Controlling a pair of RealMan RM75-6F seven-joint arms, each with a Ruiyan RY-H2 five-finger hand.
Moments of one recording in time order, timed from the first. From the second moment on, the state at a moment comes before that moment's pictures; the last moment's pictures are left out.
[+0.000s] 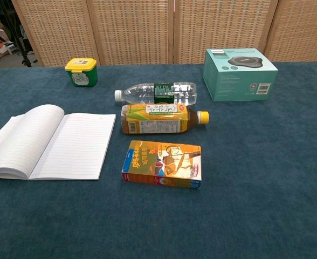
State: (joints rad) left arm -0.10 -1.12 -0.05 -1.64 1.45 1.46 0.14; right arm 0.06 -1.10 0.07 -1.64 -1.47 1.49 -0.12
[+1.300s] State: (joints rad) left arm -0.27 -1.54 0.02 -0.99 1.65 1.34 -0.18; right arm 0.06 -1.07 0.08 -1.64 -1.45 1.46 -0.02
